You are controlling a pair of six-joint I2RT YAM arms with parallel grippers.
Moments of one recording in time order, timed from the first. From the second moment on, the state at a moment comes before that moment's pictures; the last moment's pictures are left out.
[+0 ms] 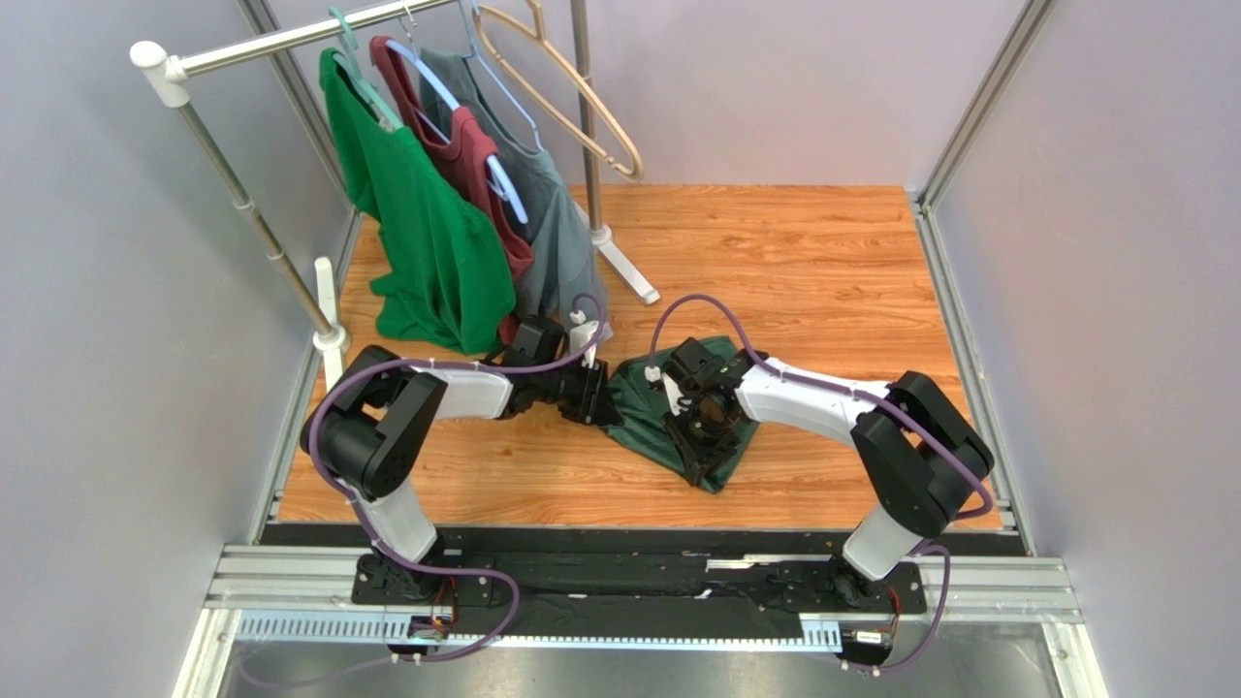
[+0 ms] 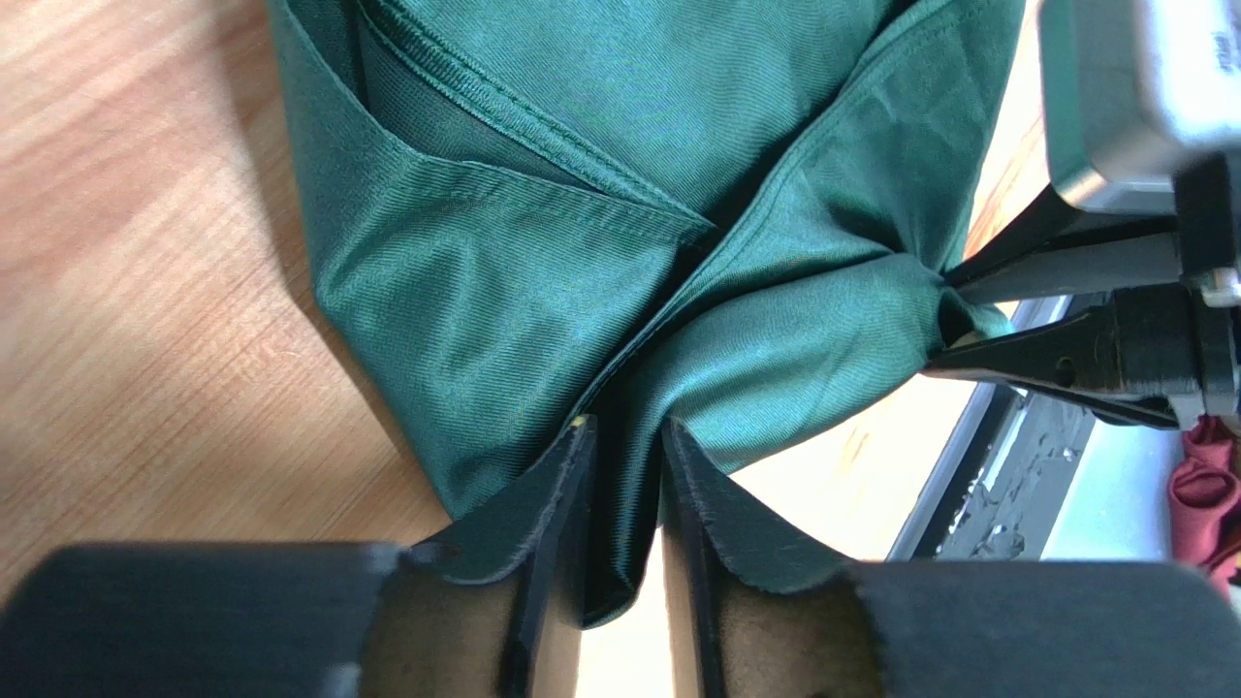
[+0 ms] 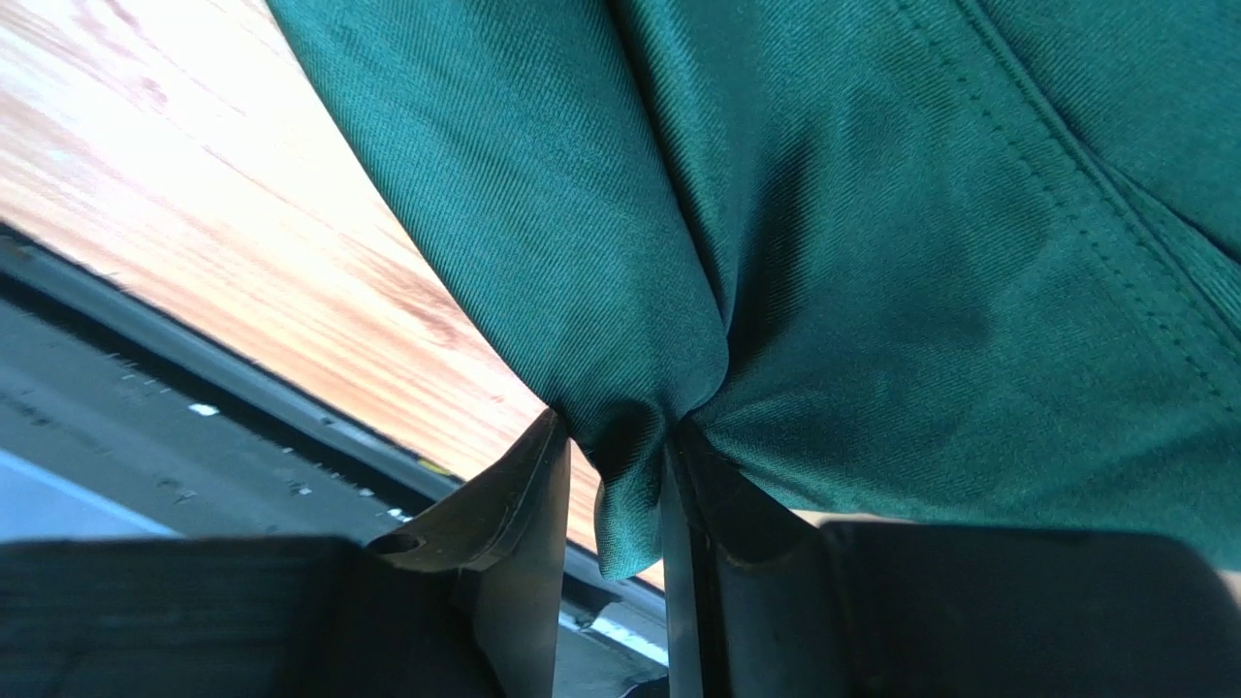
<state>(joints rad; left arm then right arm) -0.52 1.72 0.72 0.19 0.65 -0.30 0.77 1.63 0.94 -0.71 -0.20 0.21</state>
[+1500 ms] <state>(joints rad) -0.42 1.76 0.69 0.47 0.62 -0.39 0.58 1.81 0.94 -0.65 -0.69 0.23</state>
